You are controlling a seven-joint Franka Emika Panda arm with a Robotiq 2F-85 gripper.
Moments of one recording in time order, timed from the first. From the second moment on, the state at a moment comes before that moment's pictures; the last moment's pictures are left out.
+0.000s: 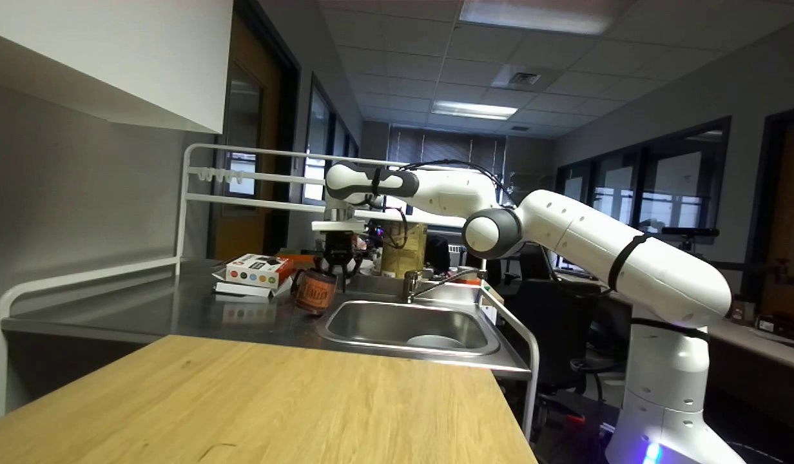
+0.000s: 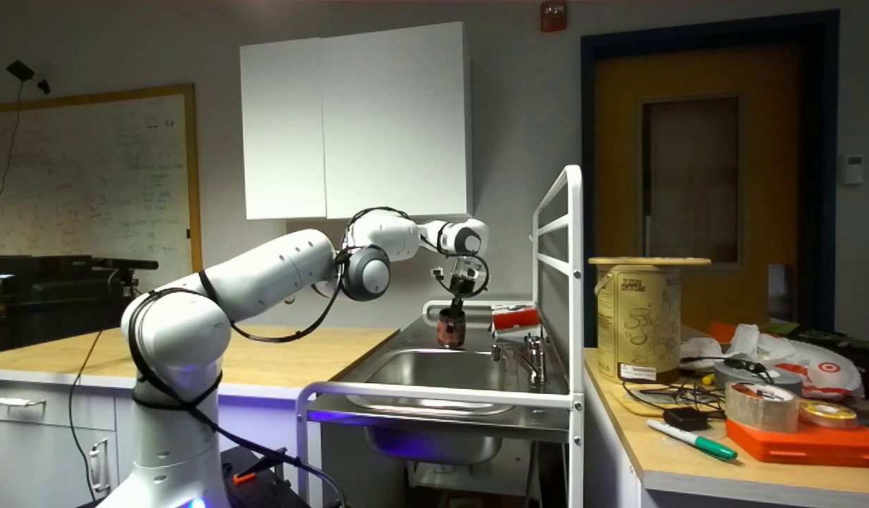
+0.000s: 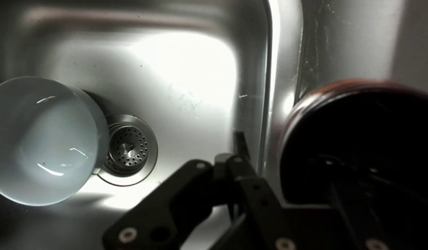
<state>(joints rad) 0.03 1.13 -0.04 -0.44 0.19 1.34 0.98</state>
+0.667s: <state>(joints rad) 0.03 1.13 -0.03 -0.43 0.19 1.35 0.98</state>
